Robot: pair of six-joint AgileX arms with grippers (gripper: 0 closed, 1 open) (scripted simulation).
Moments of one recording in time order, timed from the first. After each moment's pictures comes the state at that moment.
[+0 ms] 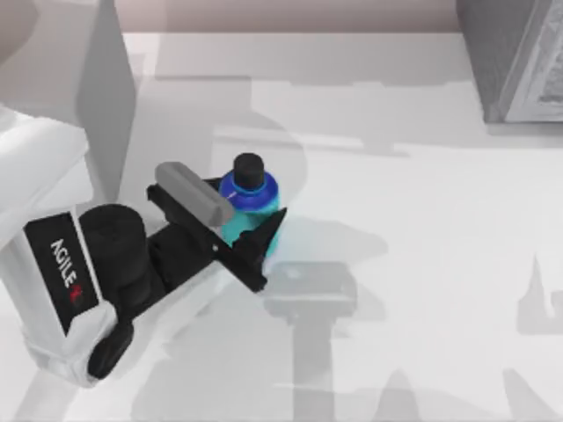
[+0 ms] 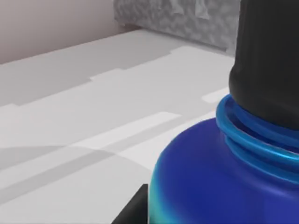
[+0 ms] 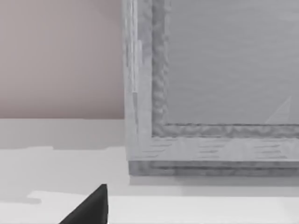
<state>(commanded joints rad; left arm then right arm) -0.44 2.24 0.57 1.57 0.39 0.05 0.00 0.00 0.00 0.00 0.00 0.00</state>
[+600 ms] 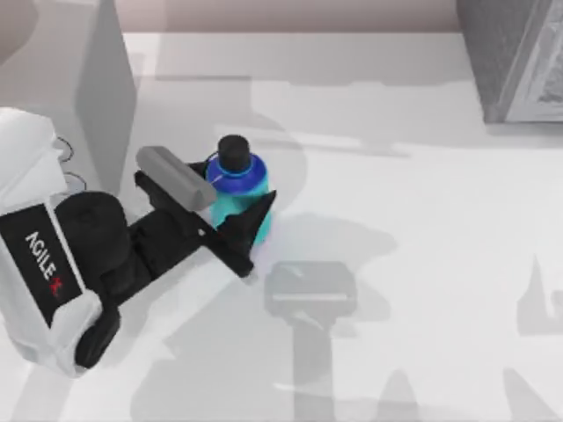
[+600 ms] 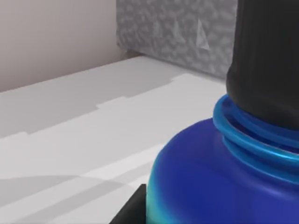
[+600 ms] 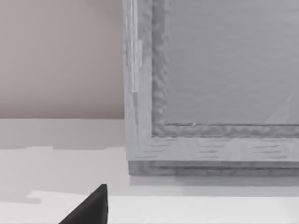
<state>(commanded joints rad) -0.39 2.18 0.56 1.56 0.45 0.01 0.00 0.00 0.00 0.00 0.00 0.00</state>
